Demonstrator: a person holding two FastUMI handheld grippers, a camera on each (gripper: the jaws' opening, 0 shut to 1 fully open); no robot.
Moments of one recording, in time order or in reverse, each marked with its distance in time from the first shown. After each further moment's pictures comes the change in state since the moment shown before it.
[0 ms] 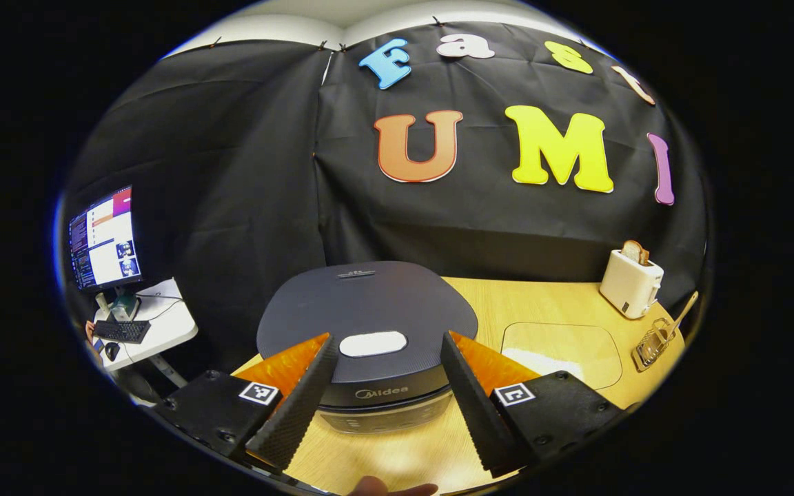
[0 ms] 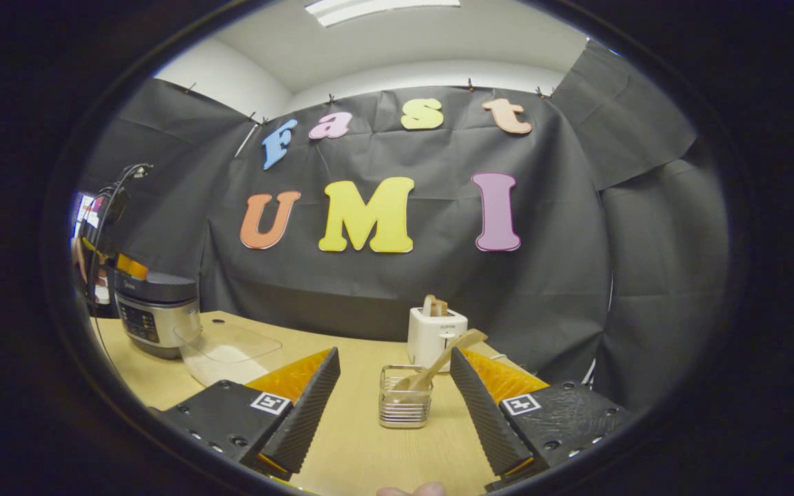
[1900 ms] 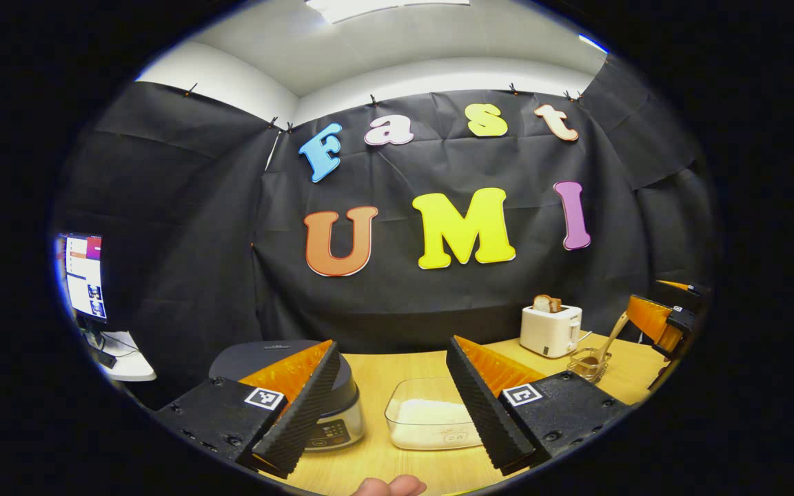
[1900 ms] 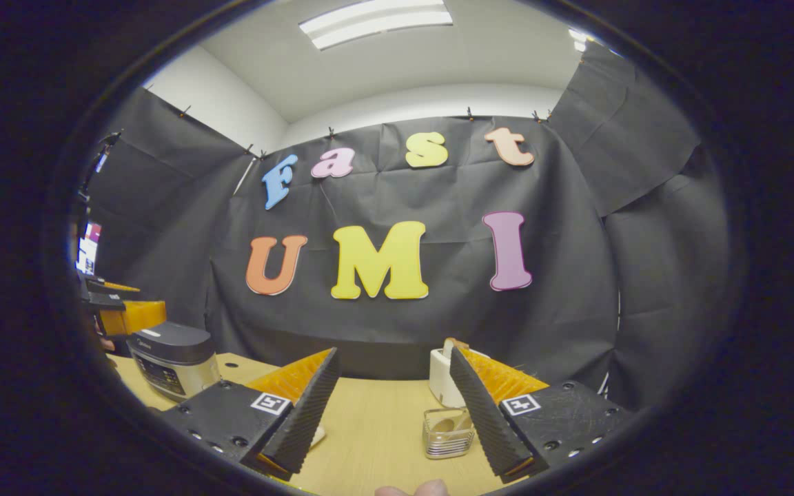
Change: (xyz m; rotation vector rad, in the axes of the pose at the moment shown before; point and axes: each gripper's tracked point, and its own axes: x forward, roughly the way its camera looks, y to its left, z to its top) left arm -0.109 -0.114 0.047 0.031 -0.389 -0.285; right arm 0.000 0.070 0.079 0.053 -0.147 0.004
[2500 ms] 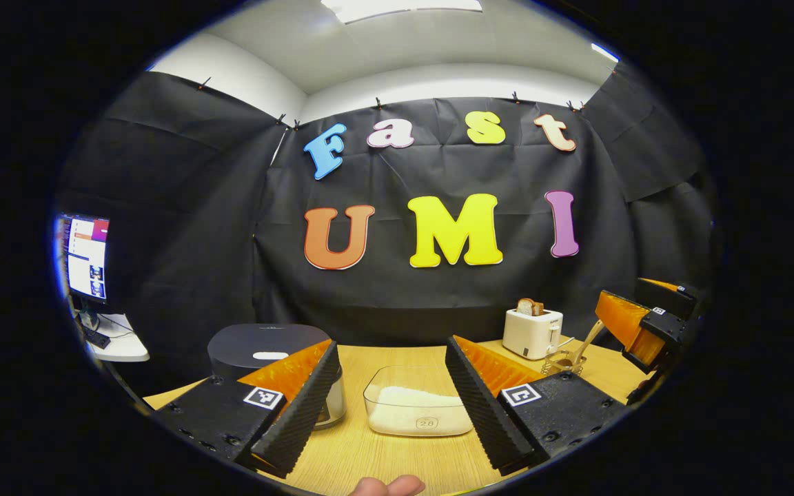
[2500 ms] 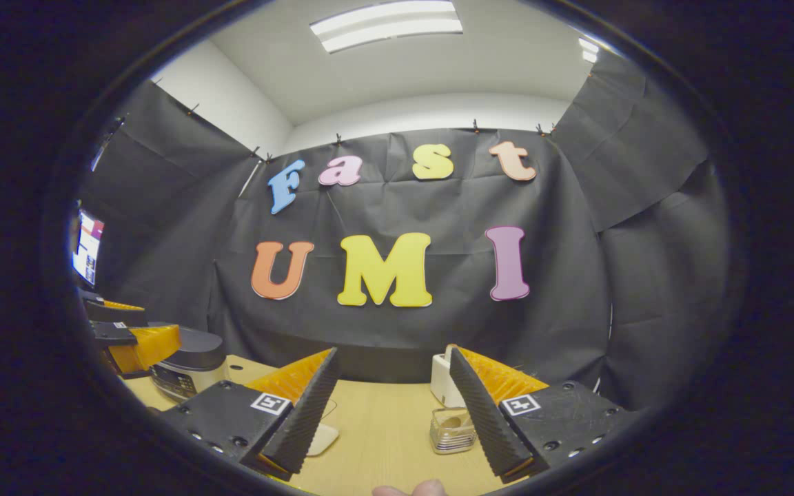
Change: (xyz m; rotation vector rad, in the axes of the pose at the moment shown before) left arm -0.037 -0.007 -0.003 -0.031 -0.023 0.029; right arm -0.033 0.028 0.017 -0.023 -0.020 -0.033
